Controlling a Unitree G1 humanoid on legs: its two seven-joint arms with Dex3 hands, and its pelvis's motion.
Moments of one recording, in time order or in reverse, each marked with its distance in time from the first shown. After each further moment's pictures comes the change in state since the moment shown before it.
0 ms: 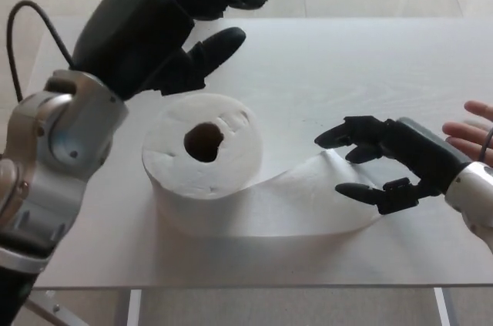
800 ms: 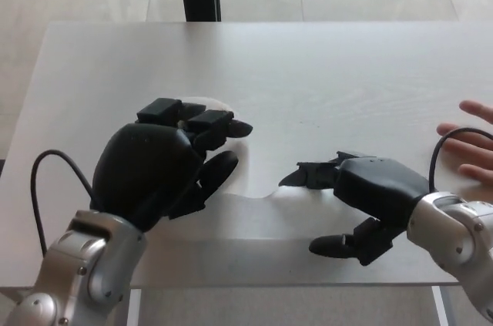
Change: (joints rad) left_arm 0.394 -0.050 -0.080 -0.059 0.325 -0.001 0.227; right_arm 0.031 -0.073 0.229 -0.189 -0.254 0.036 0.036
